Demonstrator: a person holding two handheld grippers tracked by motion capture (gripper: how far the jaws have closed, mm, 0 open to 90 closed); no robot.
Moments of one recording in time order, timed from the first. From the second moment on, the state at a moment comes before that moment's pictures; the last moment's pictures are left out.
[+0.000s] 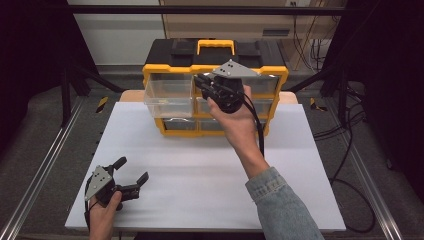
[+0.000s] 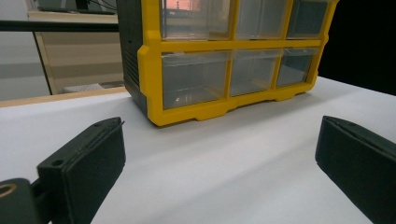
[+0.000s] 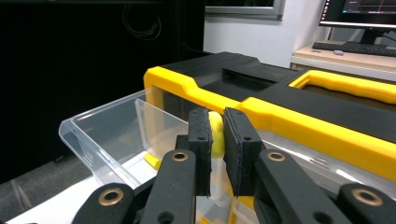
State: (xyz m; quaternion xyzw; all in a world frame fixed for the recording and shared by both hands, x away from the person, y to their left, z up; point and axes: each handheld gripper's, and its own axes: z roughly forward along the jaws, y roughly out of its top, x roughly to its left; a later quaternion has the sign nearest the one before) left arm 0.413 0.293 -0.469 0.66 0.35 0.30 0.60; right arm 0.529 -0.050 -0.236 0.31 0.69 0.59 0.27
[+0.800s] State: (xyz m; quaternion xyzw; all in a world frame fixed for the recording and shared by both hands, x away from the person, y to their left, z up) left arm 0.413 0.293 -0.468 0.65 0.36 0.30 0.60; right arm 0.534 -0.026 -0.236 0.30 0.70 0.60 0.25
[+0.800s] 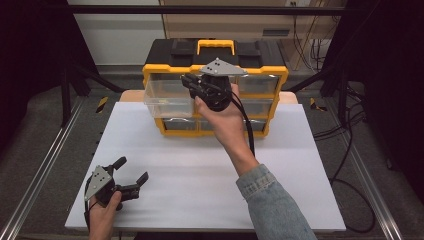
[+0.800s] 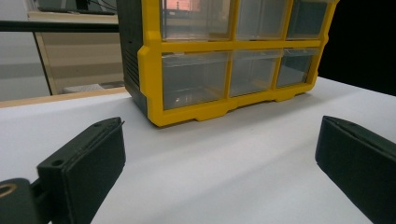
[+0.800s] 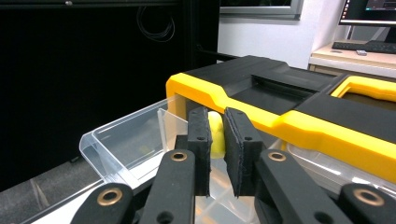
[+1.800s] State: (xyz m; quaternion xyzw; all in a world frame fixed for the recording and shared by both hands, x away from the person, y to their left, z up) left arm 0.413 0.292 -0.468 0.66 0.35 0.30 0.60; right arm 0.537 -0.009 -0.240 0.29 0.72 0.59 0.24
